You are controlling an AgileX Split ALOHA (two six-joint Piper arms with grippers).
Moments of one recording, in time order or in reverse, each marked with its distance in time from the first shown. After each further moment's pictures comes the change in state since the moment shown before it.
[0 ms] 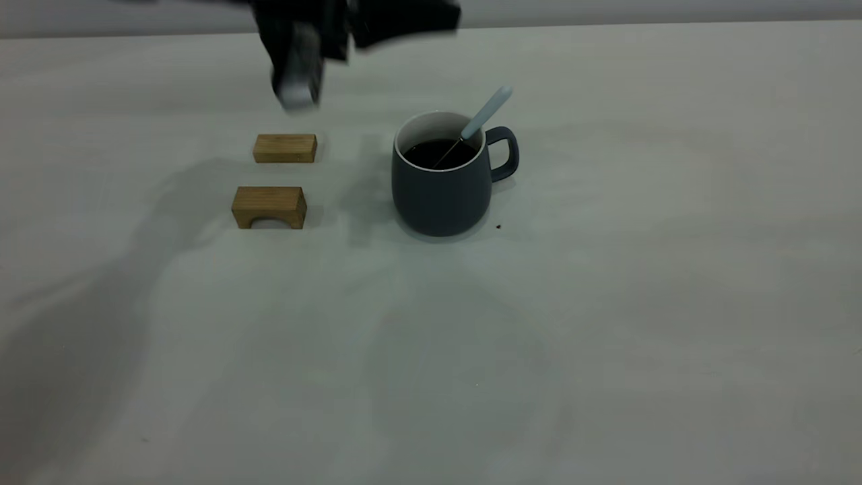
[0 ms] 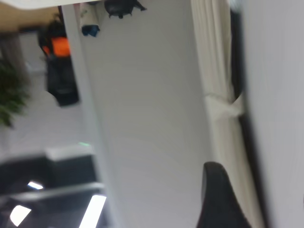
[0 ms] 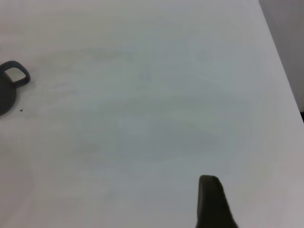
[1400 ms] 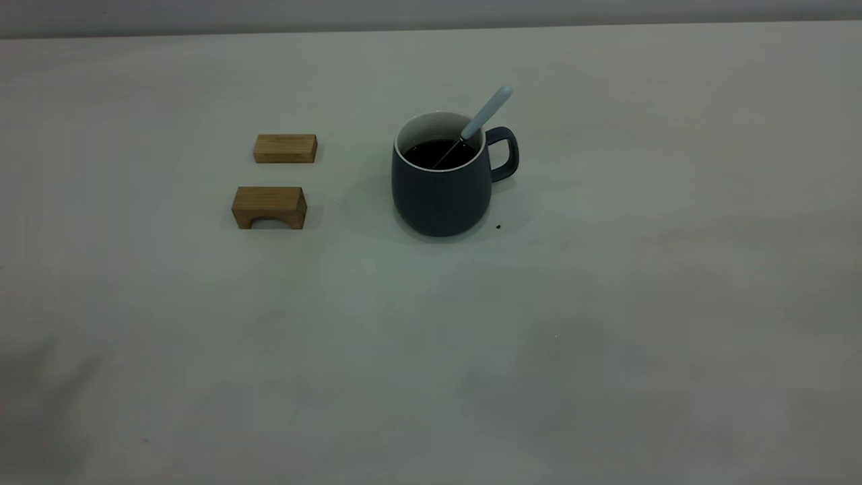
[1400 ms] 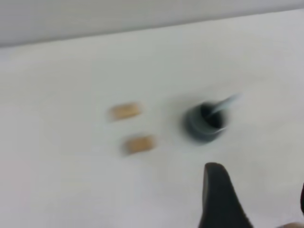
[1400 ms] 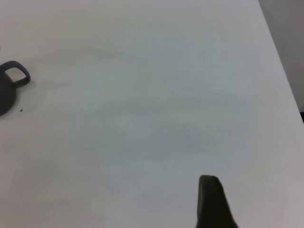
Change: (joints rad) left arm 0.261 -1.460 0.224 1.206 0.045 0.792; right arm 0.000 0.000 0.000 0.000 0.000 0.000
